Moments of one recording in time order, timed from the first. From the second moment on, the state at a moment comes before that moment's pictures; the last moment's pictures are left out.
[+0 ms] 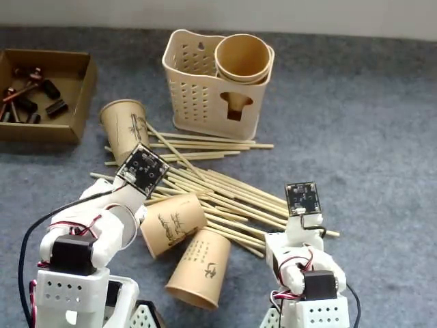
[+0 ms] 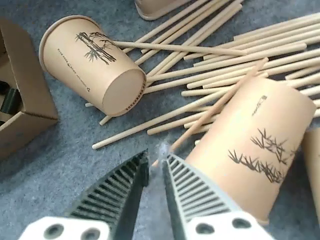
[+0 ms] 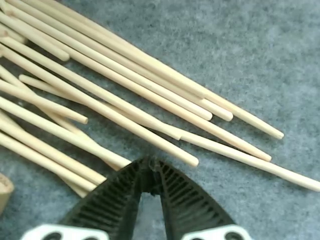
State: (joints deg) left arm -0.2 -72.3 56.0 78.8 -26.5; right arm -8.7 -104.5 95.9 71.2 5.4
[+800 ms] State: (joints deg) left arm -8.0 -44.4 43.8 92.3 -50.9; right arm -8.7 -104.5 95.9 71.2 5.4
